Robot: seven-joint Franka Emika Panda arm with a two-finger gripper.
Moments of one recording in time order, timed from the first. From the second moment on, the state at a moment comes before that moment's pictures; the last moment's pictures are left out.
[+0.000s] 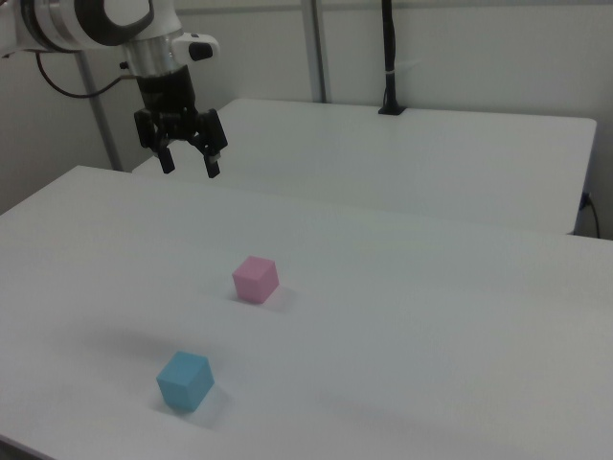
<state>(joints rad) 0.06 0.08 -0.02 -1.50 -0.08 1.56 -0.01</state>
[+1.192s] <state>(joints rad) 0.06 -0.42 -0.02 -1.97 -0.08 1.54 -0.02</state>
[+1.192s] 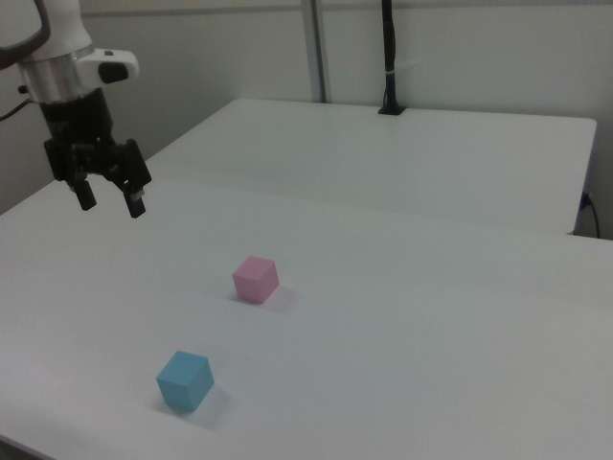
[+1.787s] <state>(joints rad) 0.05 -0.46 -0.06 -2.19 -0.08 1.63 -0.12</state>
